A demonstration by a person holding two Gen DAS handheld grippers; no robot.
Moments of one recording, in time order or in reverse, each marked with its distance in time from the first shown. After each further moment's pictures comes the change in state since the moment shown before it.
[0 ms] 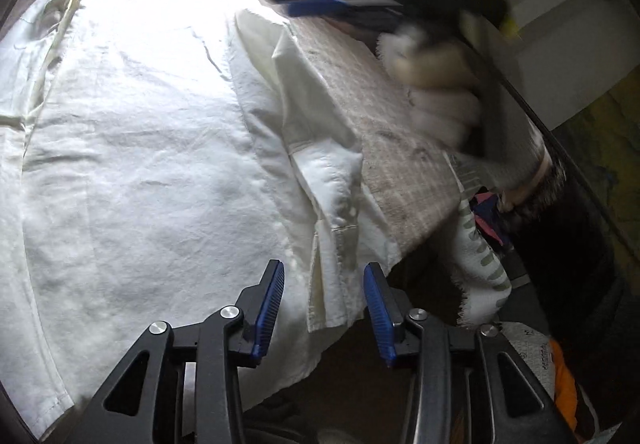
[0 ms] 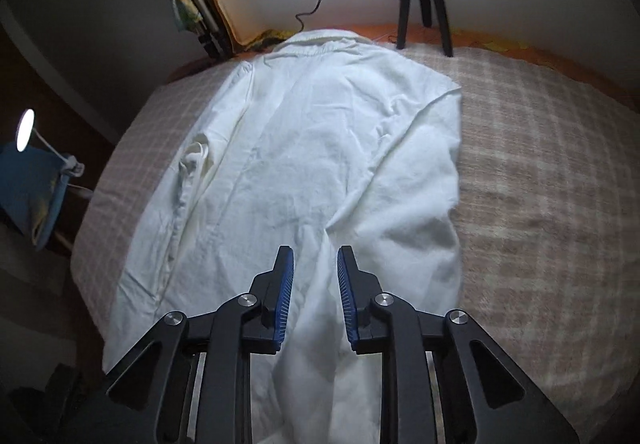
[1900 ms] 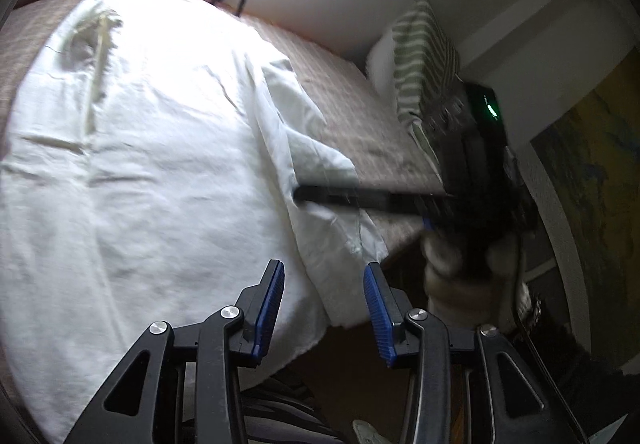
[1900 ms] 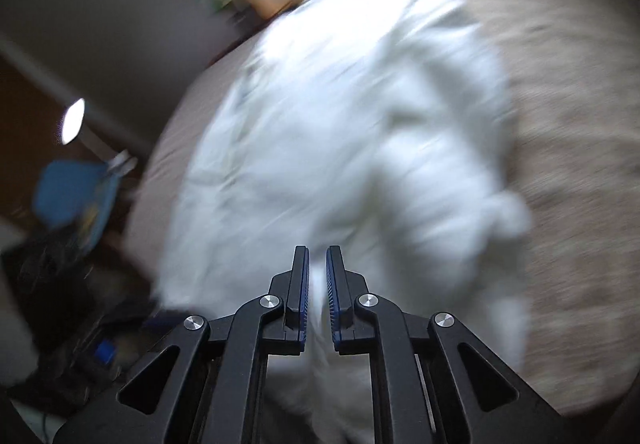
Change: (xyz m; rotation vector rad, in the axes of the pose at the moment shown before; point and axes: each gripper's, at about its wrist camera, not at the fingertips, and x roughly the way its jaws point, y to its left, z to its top) left arm -0.034 -0.002 -0.030 0.031 -0.067 -0.005; right arm 0.009 0.056 -0.135 0.082 0.056 0.200
